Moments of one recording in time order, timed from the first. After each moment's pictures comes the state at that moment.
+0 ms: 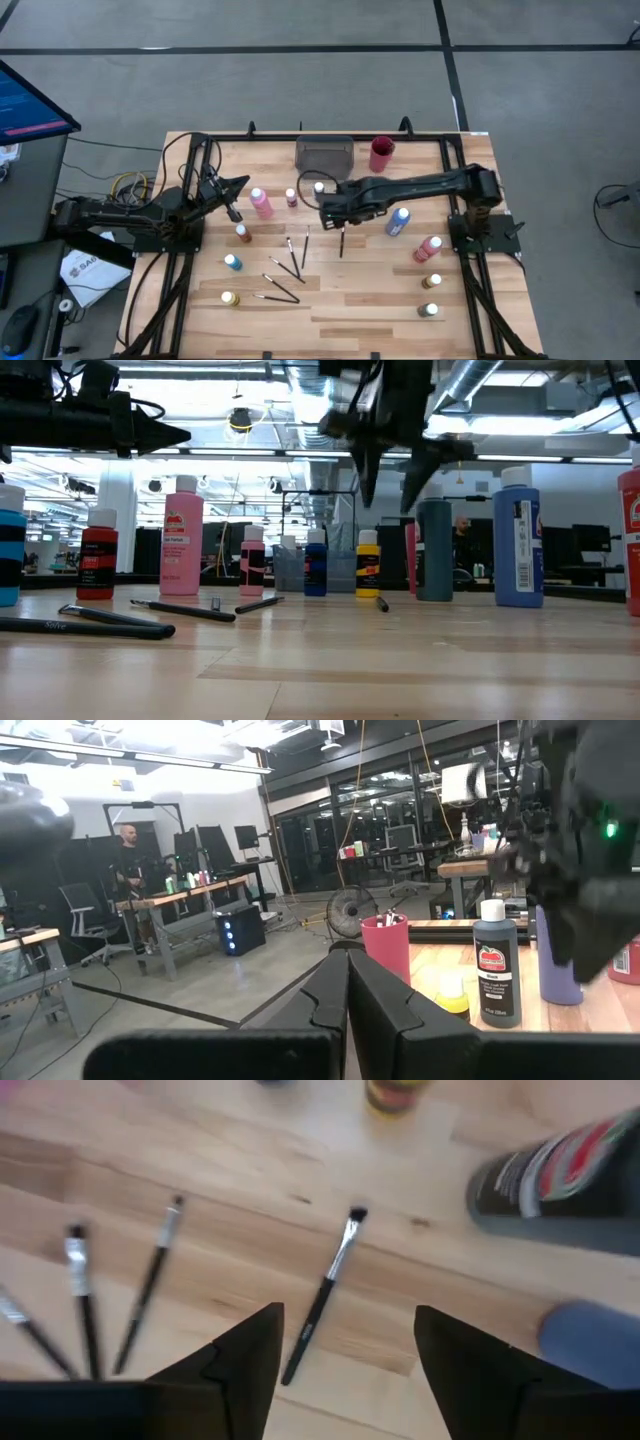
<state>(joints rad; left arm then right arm) 0.05 0.36 0.01 0.56 -0.50 0.27 0.04 1.92 1.62 -1.12 0.18 1.31</state>
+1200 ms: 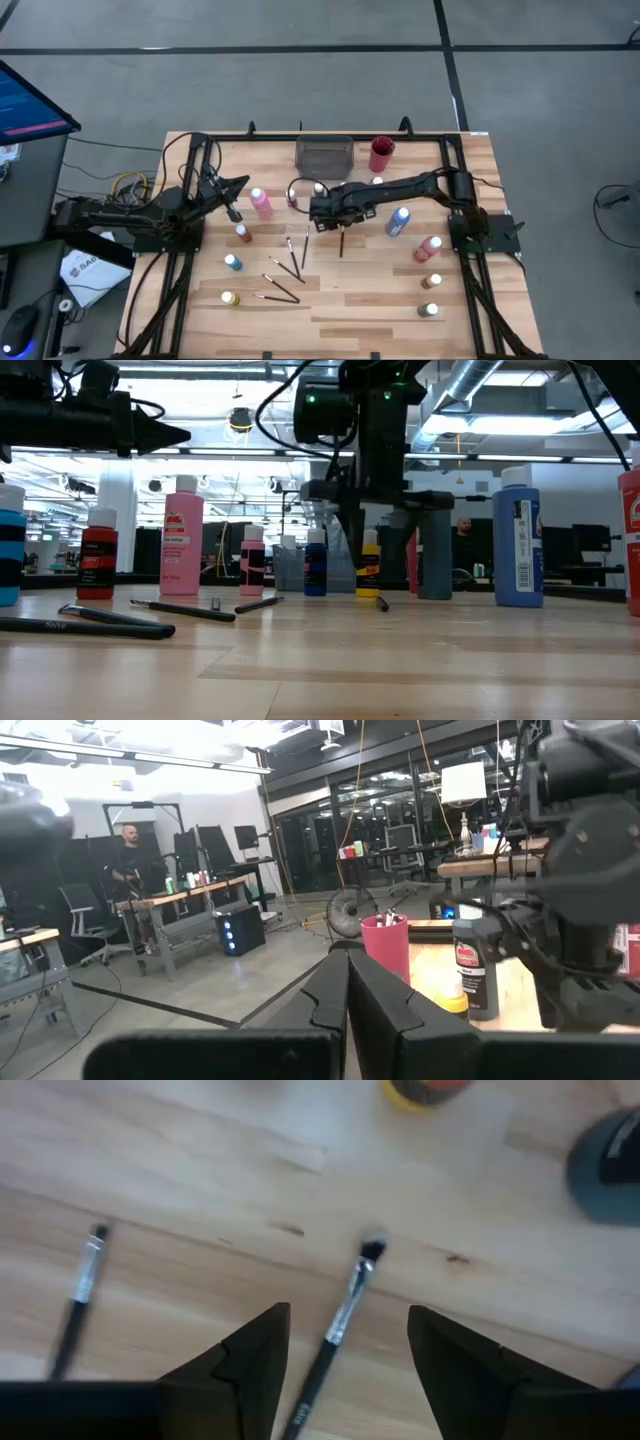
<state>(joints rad) 0.05 0.36 0.01 0.56 -0.50 0.27 0.00 2.08 1.60 -1.02 0.17 1.27</state>
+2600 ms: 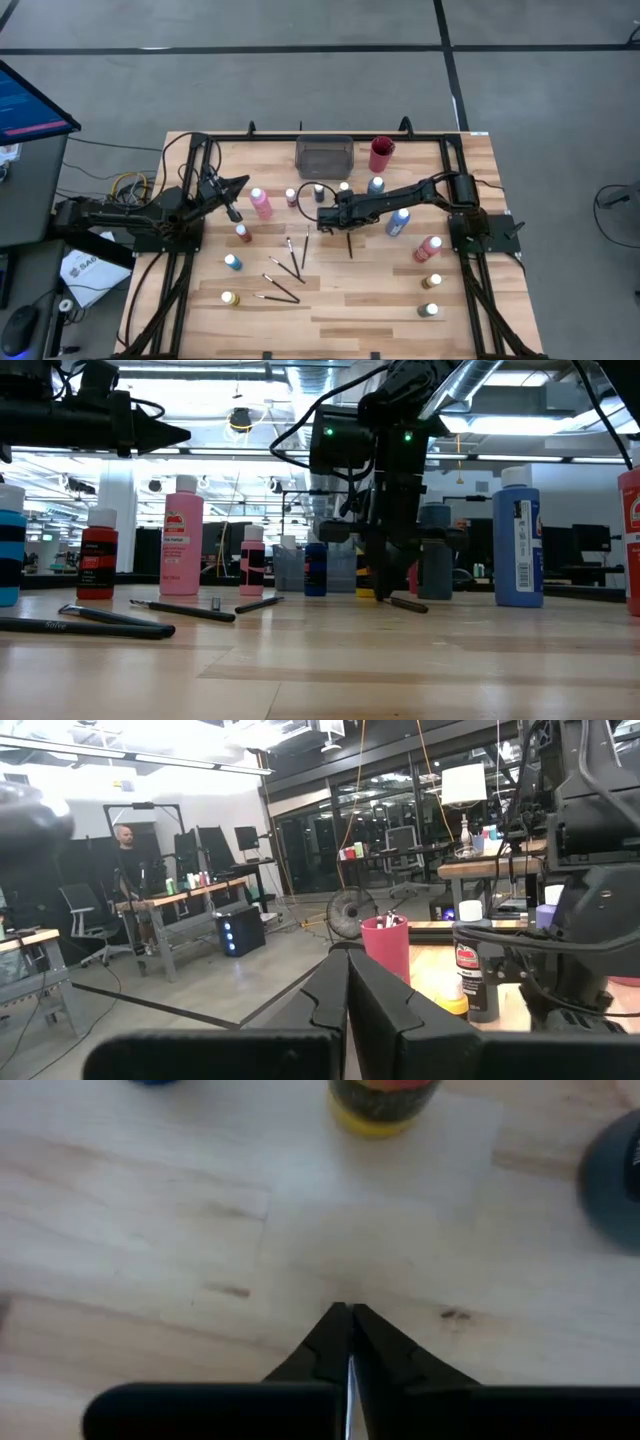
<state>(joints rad) 0.05 0.36 0.01 0.56 -0.50 0.27 0.05 2.08 1.39 -0.78 0.28 1.38</state>
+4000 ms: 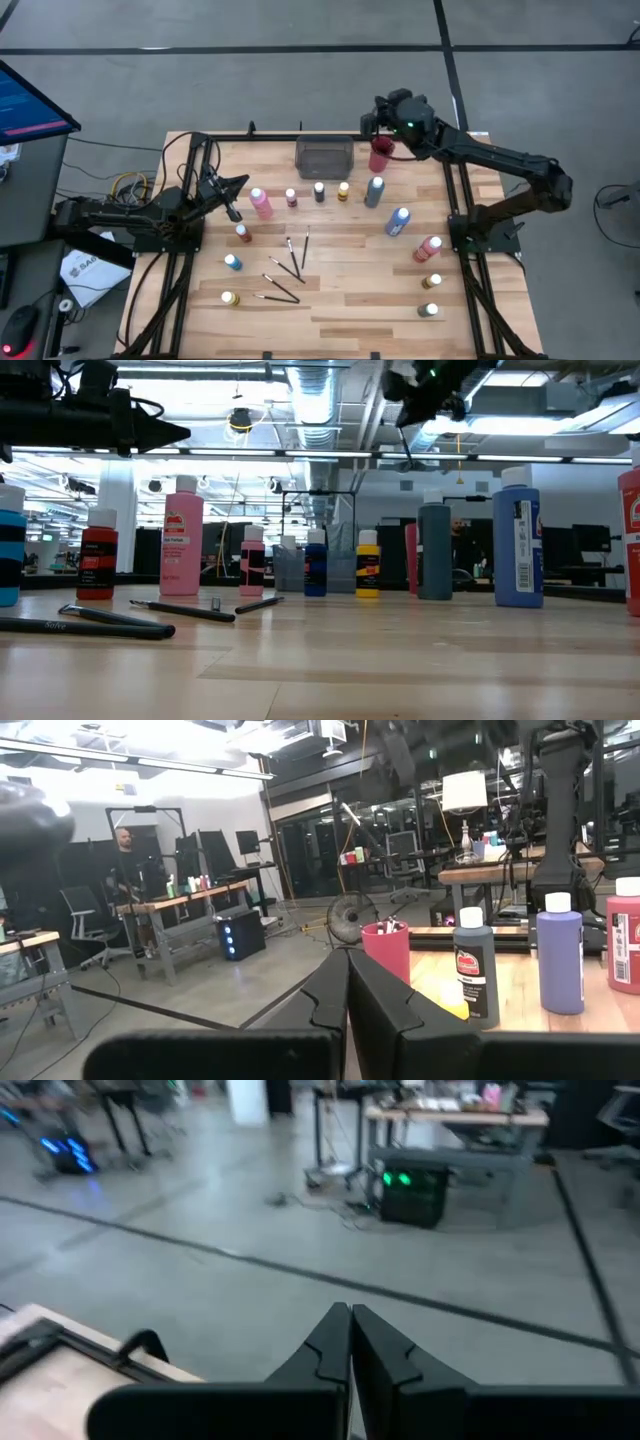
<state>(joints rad) 0.05 0.36 0.01 0.58 -0.50 0.27 -0.41 1.30 1.14 -0.07 0.66 0.21</state>
